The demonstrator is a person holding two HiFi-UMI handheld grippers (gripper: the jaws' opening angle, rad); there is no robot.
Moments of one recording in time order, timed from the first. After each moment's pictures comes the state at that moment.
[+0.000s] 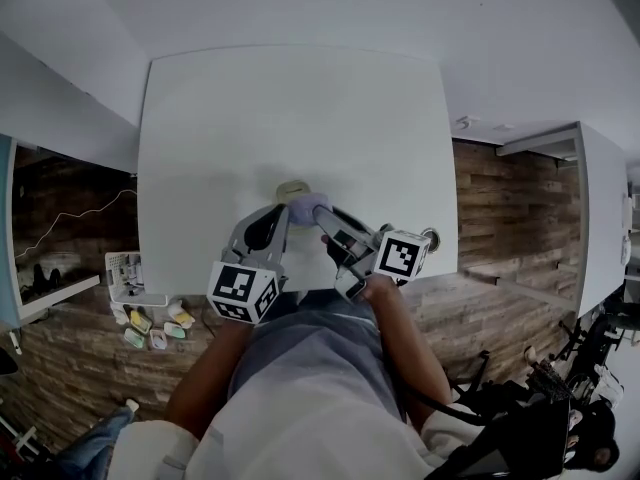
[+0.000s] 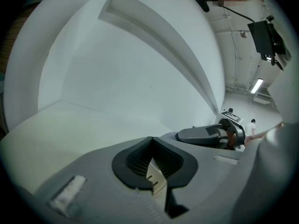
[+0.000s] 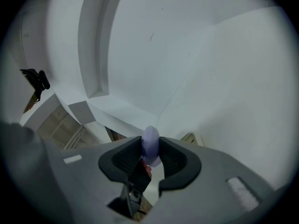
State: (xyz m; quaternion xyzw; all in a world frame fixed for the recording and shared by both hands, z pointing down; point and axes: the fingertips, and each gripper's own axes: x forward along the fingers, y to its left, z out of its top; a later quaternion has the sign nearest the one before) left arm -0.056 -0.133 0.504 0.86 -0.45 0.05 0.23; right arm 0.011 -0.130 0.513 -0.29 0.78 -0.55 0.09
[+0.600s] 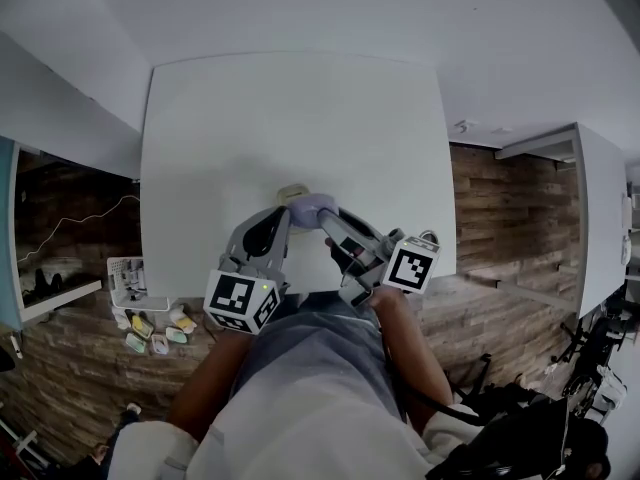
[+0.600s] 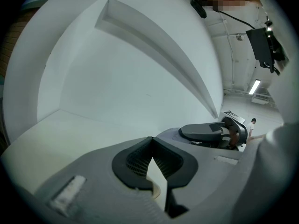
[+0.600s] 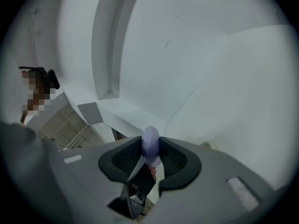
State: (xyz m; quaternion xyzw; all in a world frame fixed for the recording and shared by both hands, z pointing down) left arm -0.054 -0.136 0.462 0.87 -0.46 0.02 0.21; right arm 0.015 -0.132 0.458 -0.29 0.80 -0.52 0.11
